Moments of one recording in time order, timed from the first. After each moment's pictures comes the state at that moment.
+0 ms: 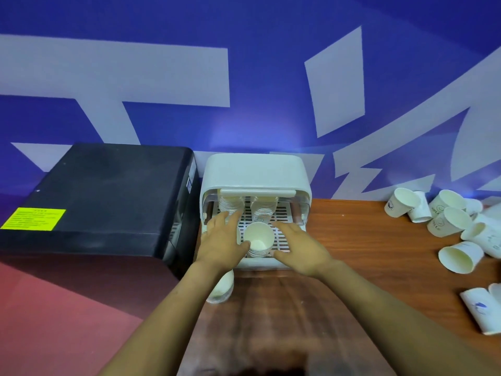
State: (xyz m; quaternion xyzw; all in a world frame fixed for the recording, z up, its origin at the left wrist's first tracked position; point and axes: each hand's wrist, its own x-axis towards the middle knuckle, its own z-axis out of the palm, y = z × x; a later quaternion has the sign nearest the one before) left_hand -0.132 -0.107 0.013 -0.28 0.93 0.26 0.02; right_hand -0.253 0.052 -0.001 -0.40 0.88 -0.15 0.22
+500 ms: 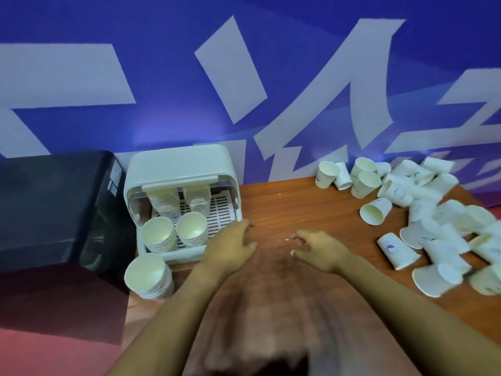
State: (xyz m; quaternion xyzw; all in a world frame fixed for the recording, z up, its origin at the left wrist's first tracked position) left_hand -0.171 0.026 0.026 -0.12 0.94 0.32 0.04; right_hand -0.274 0.230 0.018 -0.27 0.92 -0.13 0.25
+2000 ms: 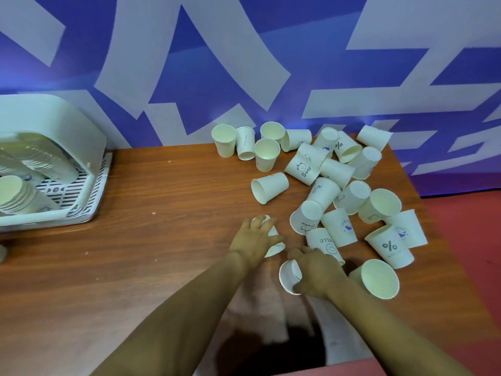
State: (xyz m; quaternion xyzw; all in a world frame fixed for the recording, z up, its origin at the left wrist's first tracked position) left_hand -0.381 0.417 -0.079 0.09 0.98 -0.07 0.19; right_hand -0.415 0.587 -0.059 -0.33 0.90 0.03 0.28
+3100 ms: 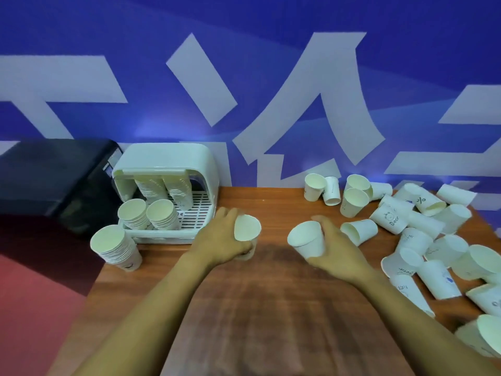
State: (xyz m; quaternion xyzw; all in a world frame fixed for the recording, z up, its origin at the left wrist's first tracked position) left_hand -0.218 0.178 0.056 -0.25 0.93 0.26 -0.01; right_hand -0.360 0.403 0.029 -0.32 0.89 -0.28 0.17
